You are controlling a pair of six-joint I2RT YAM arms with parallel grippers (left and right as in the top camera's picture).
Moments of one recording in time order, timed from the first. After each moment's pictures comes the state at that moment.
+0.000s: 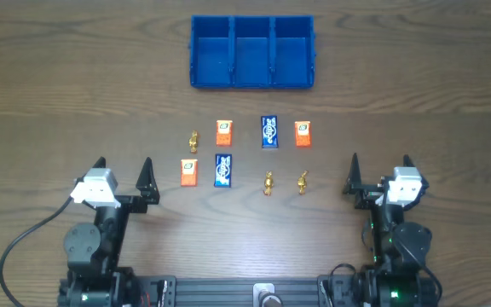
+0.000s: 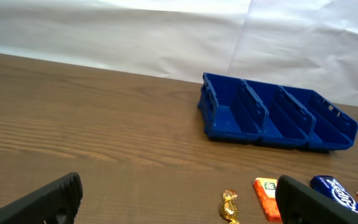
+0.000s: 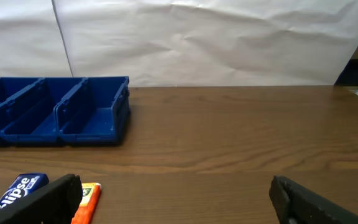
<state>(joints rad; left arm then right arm) -0.03 0.01 0.03 -0.12 0.10 -0.19 -0.03 0.01 0.01 -0.07 0.01 0.00</state>
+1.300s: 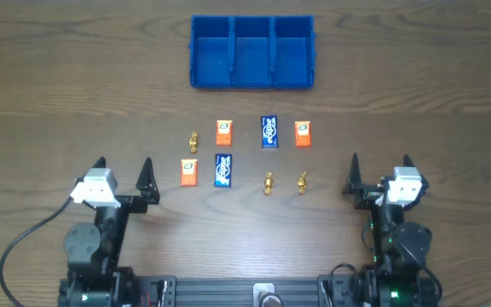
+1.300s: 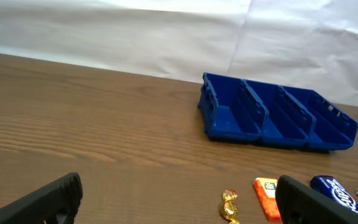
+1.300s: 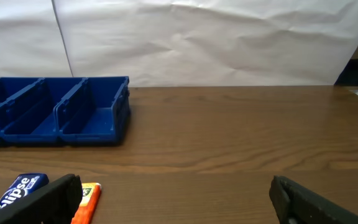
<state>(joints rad) -0.03 0.01 0.03 -0.12 0.10 -0.19 -0.03 0.01 0.01 -0.07 0.01 0.00</state>
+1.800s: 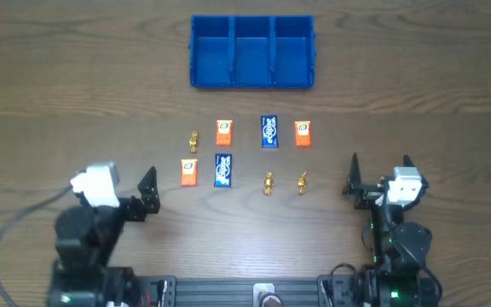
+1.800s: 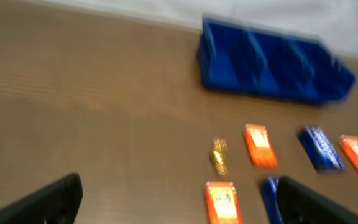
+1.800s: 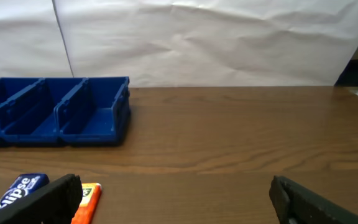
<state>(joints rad) -0.04 0.23 0.31 -0.48 0.15 -0.19 -0.03 0.01 0.01 -0.07 0.01 0.00</state>
